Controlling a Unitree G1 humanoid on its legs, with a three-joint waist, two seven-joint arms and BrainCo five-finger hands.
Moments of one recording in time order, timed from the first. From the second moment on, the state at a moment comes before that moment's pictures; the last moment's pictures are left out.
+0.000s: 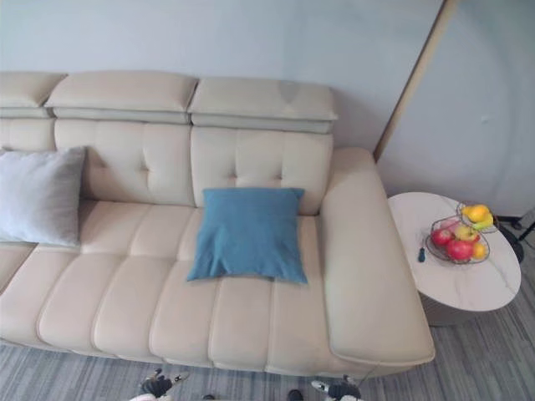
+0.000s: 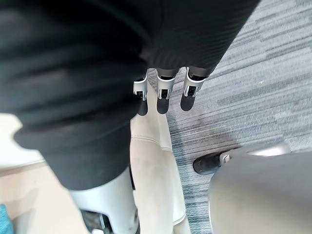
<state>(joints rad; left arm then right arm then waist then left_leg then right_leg) 0.08 0.03 0.26 1.04 -0.01 -0.07 0.10 0.03 -0.04 -0.30 1.04 -0.09 0.02 -0.11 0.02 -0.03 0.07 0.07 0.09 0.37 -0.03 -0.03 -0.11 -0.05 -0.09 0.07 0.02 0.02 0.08</state>
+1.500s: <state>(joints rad) 0.05 -0.01 0.30 1.01 0.00 -0.05 0.12 0.02 0.00 -0.20 0.96 -0.13 0.03 -0.16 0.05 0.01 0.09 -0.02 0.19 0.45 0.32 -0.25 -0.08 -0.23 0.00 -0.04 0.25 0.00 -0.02</state>
